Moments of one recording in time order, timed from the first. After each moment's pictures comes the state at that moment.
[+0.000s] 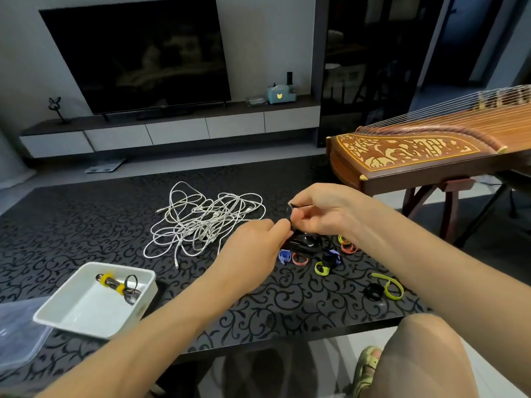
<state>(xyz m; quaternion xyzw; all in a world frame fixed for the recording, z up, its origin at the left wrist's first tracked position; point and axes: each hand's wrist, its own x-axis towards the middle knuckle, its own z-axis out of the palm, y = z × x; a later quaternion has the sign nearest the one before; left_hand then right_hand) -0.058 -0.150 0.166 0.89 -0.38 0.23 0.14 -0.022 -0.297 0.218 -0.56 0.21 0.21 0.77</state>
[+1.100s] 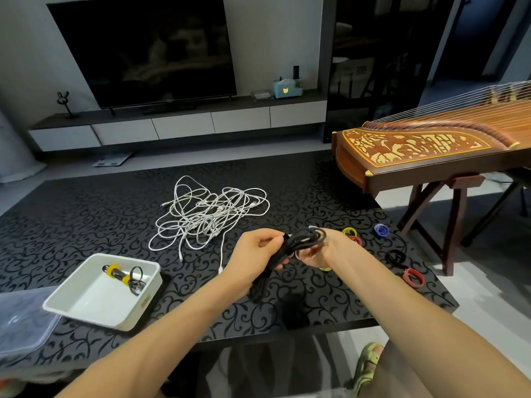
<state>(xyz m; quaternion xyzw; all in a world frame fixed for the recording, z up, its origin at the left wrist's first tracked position) -0.042 -0.152 0.113 0.75 -0.07 -0.10 0.65 0.006 -0.310 0.097 -0.45 0.33 0.21 0.80</state>
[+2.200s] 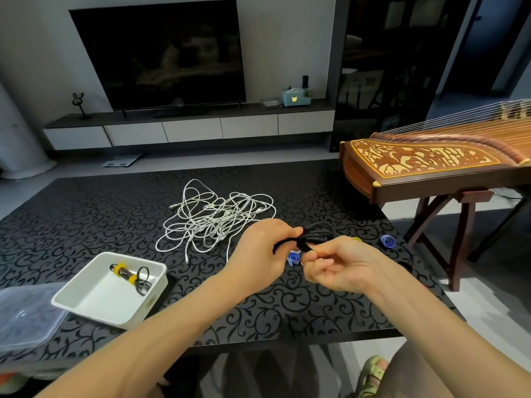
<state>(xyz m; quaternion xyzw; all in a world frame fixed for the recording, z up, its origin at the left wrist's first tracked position) -0.055 -0.146 0.148 0.85 -0.33 0.24 0.34 -0.058 -0.312 0.159 -0.31 0.26 0.34 0.85</state>
